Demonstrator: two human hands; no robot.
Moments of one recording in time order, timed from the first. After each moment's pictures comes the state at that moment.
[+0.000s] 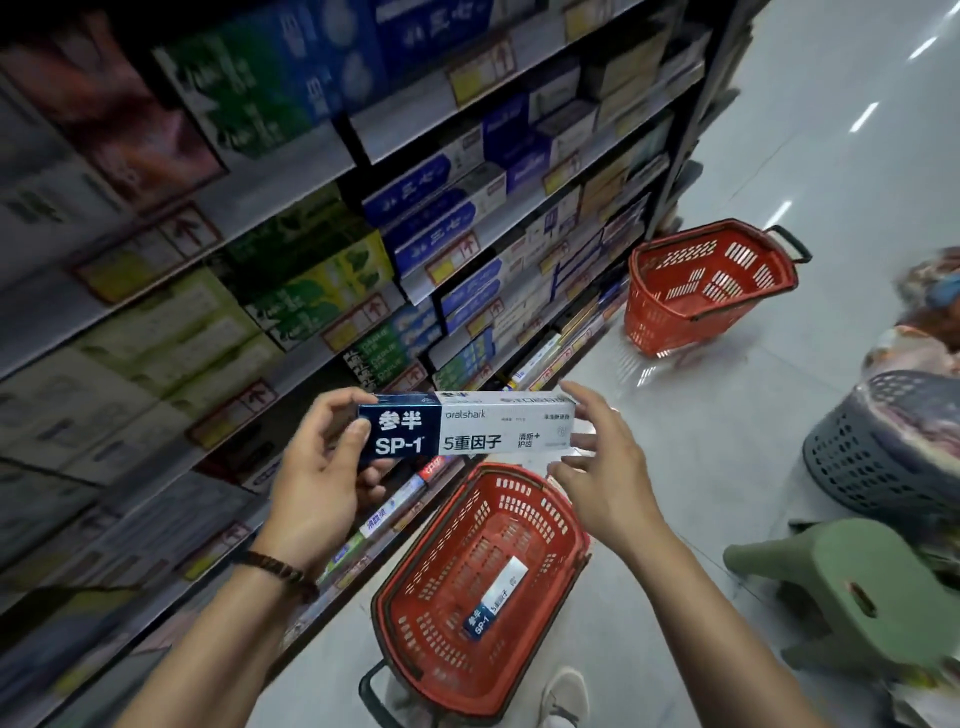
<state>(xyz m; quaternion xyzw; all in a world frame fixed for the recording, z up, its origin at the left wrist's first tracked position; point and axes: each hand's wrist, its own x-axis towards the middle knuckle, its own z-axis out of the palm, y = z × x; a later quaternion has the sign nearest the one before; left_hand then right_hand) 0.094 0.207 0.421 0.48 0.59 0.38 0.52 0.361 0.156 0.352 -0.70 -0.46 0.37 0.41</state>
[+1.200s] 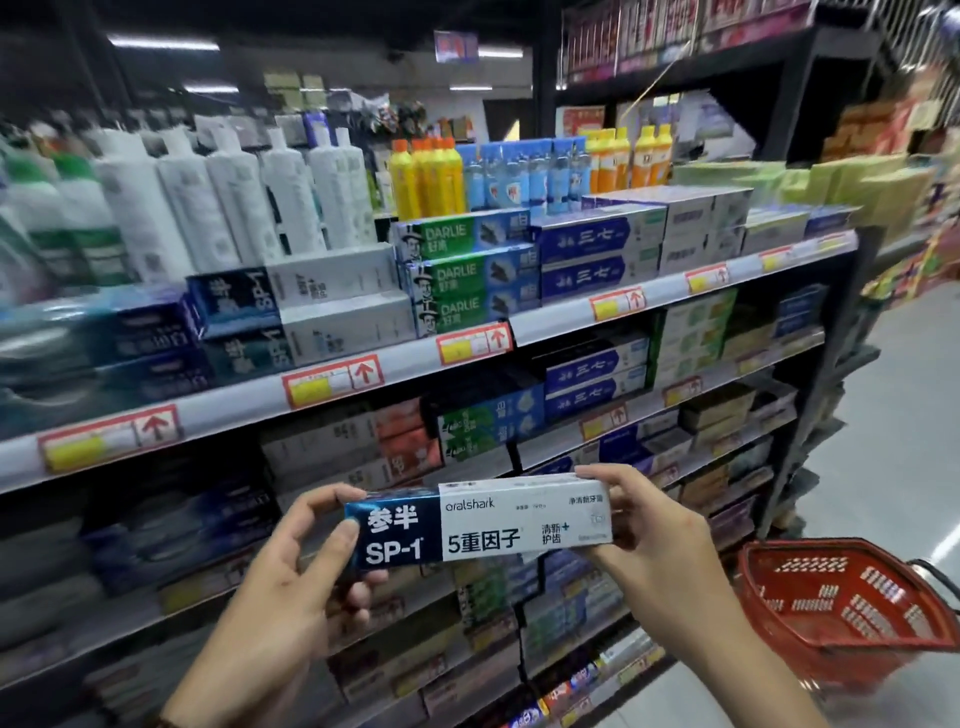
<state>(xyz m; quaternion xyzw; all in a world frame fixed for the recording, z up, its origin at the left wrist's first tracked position) 0.040 0.166 0.678 0.38 0.52 0.57 0.50 0.347 0.225 0.645 -0.50 -0.69 0.25 0.45</state>
